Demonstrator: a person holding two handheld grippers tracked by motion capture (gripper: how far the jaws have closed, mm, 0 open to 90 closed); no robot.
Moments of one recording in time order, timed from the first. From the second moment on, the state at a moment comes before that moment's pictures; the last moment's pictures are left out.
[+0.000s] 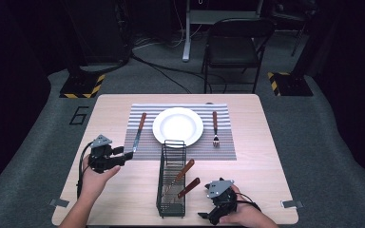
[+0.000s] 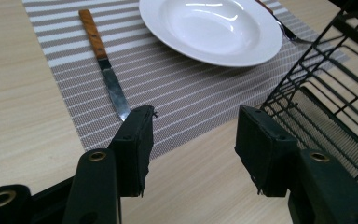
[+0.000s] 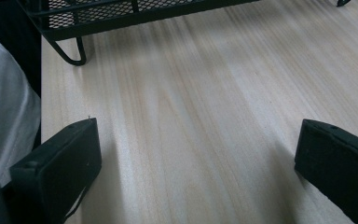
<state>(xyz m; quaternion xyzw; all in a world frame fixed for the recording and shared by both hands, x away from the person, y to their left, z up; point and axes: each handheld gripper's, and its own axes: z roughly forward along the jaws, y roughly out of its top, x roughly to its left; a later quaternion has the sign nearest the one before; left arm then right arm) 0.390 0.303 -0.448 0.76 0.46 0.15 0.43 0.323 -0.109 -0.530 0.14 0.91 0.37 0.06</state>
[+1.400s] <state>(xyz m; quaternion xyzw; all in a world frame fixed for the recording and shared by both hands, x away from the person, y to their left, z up) 0.394 0.324 -0.507 0.75 0.51 0.17 0.38 0.324 -0.109 -0.531 0.14 0.91 0.38 0.06</state>
